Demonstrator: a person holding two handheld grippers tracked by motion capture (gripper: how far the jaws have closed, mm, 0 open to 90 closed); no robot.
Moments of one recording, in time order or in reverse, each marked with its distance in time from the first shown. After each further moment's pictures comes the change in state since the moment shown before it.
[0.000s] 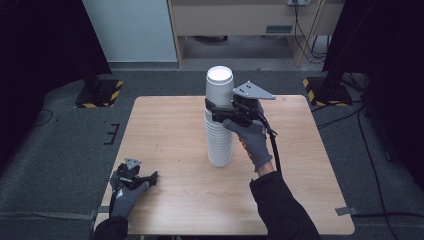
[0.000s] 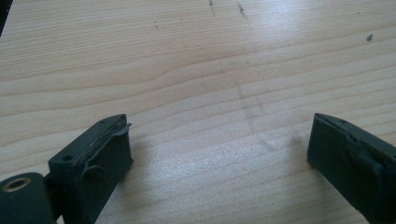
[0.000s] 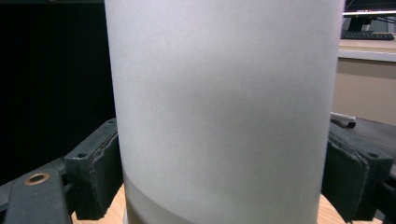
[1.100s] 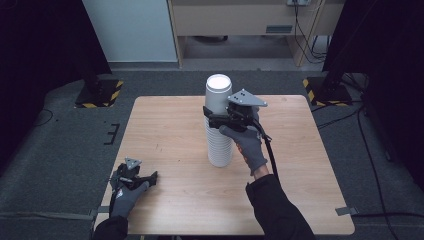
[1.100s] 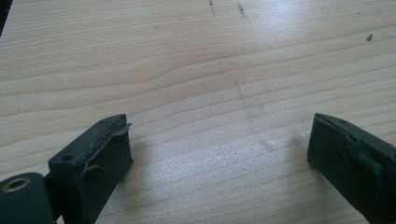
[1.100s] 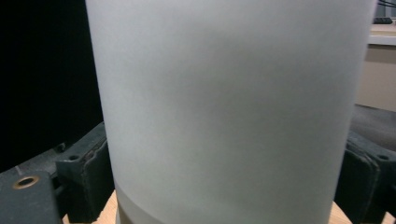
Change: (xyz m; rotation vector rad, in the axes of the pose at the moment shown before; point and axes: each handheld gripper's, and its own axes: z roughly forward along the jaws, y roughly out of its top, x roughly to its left) left arm 0.000 0.000 0.000 0.000 0.000 0.000; right arm 0.002 -0.027 0.014 0.044 -0.026 0.000
